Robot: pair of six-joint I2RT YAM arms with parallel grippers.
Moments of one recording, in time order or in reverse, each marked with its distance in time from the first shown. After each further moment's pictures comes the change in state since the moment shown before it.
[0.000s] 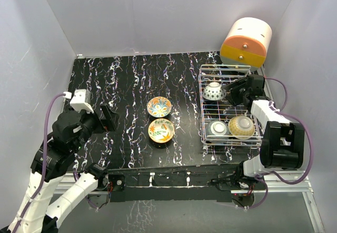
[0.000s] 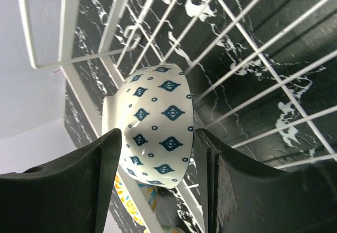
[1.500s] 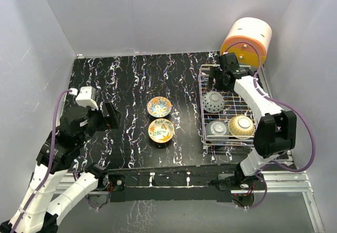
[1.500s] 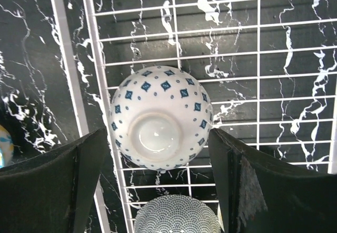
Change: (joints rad) left arm 0.000 0.050 -0.017 0.006 -0.018 0.008; right arm 0.324 0.160 0.536 -0.630 0.365 -0.746
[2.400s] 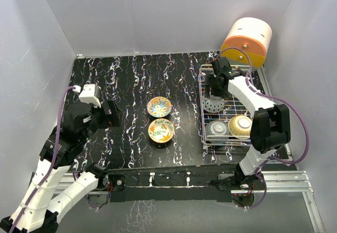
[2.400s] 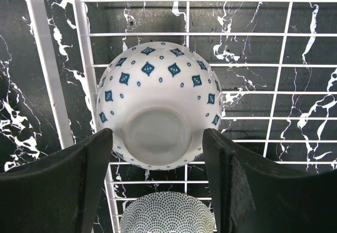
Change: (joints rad) left arm 0.000 0.039 0.000 0.018 -0.012 0.019; right arm 0.038 0.061 -0.026 -0.042 0.010 -0.061
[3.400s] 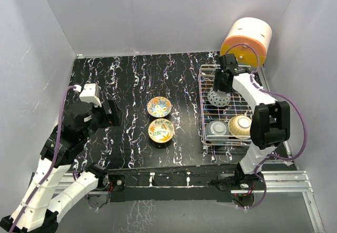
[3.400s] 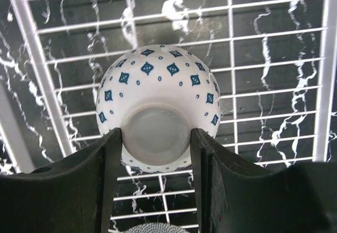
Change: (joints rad) left arm 0.000 0.011 0.000 0.005 -0.008 0.003; right arm -0.069 0.047 0.031 0.060 0.050 0.005
